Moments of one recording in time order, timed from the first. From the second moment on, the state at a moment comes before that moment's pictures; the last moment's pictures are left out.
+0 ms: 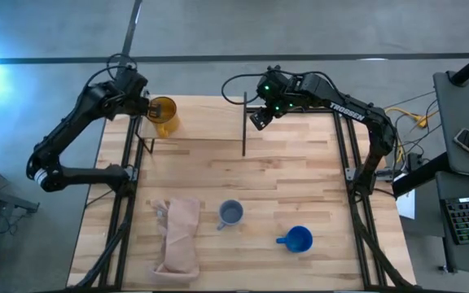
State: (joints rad) left arm 0.87 1.08 1.32 -1.24 -0.35 -0.41; right arm -0.42 1.77 1.91 -1.17 0.05 0.37
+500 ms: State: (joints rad) left arm 0.81 0.88 1.30 -1.23 -0.14 -0.49; right arm -0.42 1.77 1.91 -1.17 0.05 0.37
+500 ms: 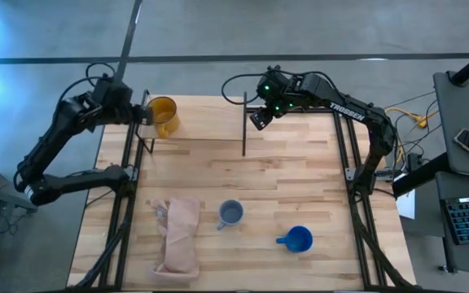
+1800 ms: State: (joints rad) left arm -0.10 0.70 0.76 -0.89 0.02 -0.82; right arm -0.26 1.77 1.91 -1.46 -0.08 0.37
